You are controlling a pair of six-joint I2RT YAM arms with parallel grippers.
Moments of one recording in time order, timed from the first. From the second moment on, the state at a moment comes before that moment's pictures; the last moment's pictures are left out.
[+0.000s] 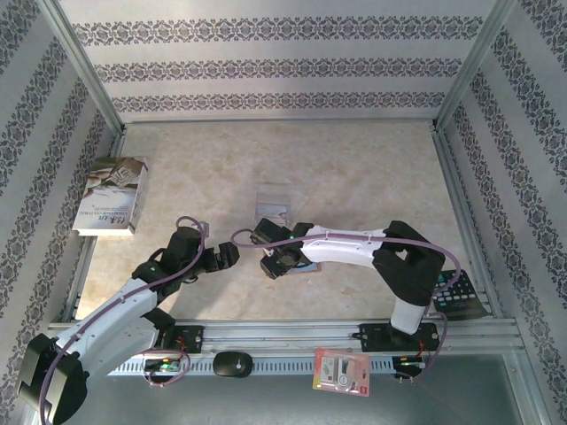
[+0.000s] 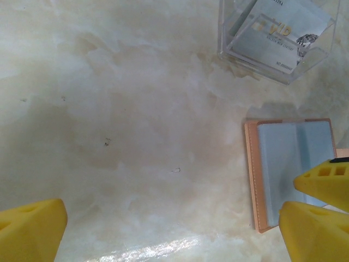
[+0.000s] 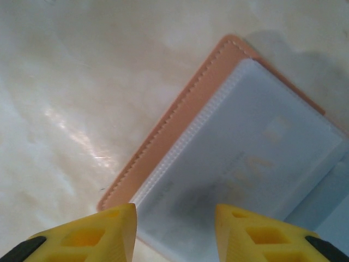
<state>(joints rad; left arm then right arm) -0.46 0.82 0.37 -0.35 0.09 -0.70 1.02 1.79 1.11 -0.58 0.04 0.29</state>
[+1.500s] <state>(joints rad) -0.70 1.44 0.56 0.00 0.13 -0.72 0.94 1.62 0.78 -0.11 -0.17 0.50</state>
